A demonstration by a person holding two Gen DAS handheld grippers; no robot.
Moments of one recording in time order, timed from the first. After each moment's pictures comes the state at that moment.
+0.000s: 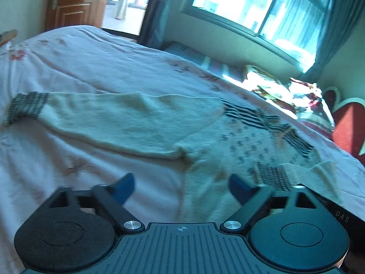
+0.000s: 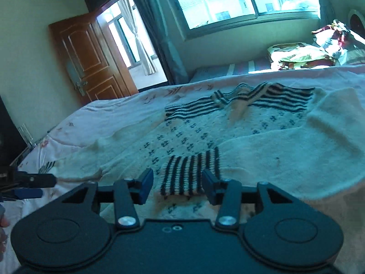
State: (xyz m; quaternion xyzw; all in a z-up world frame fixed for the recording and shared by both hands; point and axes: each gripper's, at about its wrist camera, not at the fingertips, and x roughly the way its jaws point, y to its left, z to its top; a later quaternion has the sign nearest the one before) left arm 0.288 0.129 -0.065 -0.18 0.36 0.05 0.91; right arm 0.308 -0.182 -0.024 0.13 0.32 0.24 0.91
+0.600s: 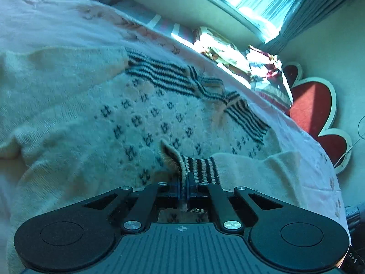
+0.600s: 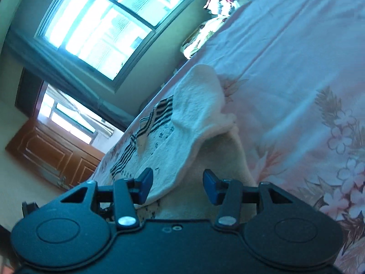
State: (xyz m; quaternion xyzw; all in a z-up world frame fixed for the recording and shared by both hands) left arm 0.403 0.031 -0.104 -0.23 0.41 -0.07 0.88; right arm 0.283 -0.342 -0.064 0.42 0.30 0.08 0.85
